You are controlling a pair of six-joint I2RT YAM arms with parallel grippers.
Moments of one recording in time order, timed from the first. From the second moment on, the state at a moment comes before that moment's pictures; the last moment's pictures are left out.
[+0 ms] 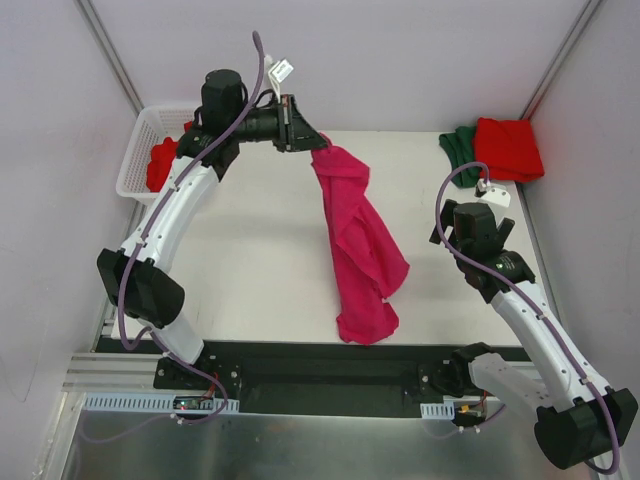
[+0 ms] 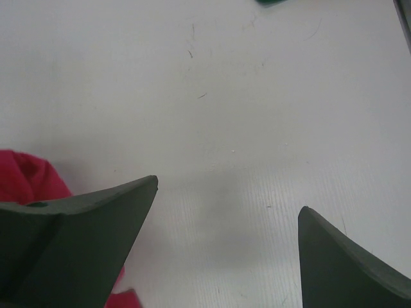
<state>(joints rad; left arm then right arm) -0.39 1.68 1.86 -0.32 0.98 -0.58 0.35 0.91 0.85 -0.59 0.56 0.43</state>
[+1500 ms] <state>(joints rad) -0.67 1.66 1.10 -0.33 0.27 -0.34 0.35 0.97 0.85 -0.57 0.50 0.43</state>
